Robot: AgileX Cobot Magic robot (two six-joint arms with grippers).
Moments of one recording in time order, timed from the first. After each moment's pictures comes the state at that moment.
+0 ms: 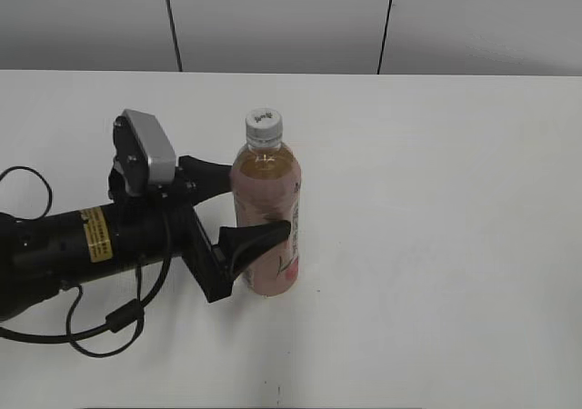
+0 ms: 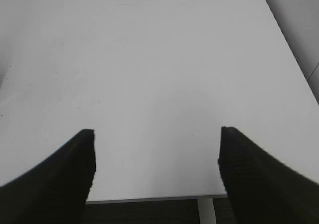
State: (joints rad) left arm -0.41 1.96 -0.55 0.75 -1.21 -0.18; right arm 0.04 -0.01 -0.51 0.01 1.10 -0.04
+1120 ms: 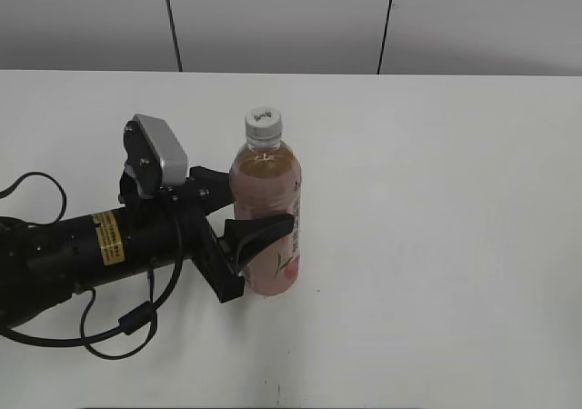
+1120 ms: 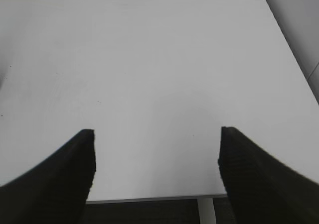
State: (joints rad) left arm -0.45 1.98 -0.56 0.69 -1.21 -0.18; right arm 0.04 -0.01 -0.51 0.01 1.10 -0.04
